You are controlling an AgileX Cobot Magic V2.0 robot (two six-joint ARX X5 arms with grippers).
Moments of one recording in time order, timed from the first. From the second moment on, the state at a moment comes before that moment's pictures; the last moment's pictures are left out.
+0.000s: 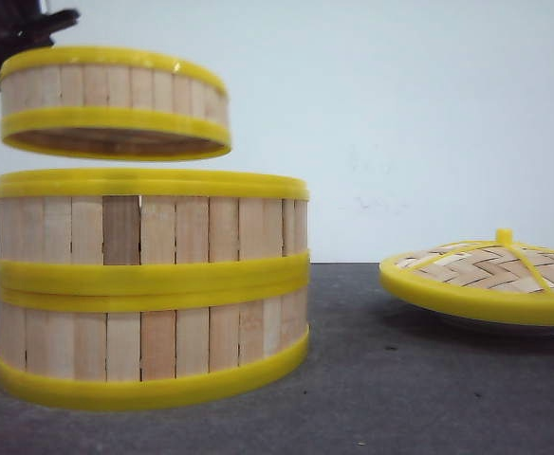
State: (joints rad) left arm -0.01 1.82 2.03 -1.19 0.28 0.07; right arm 0.41 0.78 1.09 -1.22 0.16 0.21
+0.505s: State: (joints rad) left arm -0.26 1.43 1.78 -1.15 0.07 0.08; right arm 0.41 0.78 1.09 -1.19 0.16 0.18
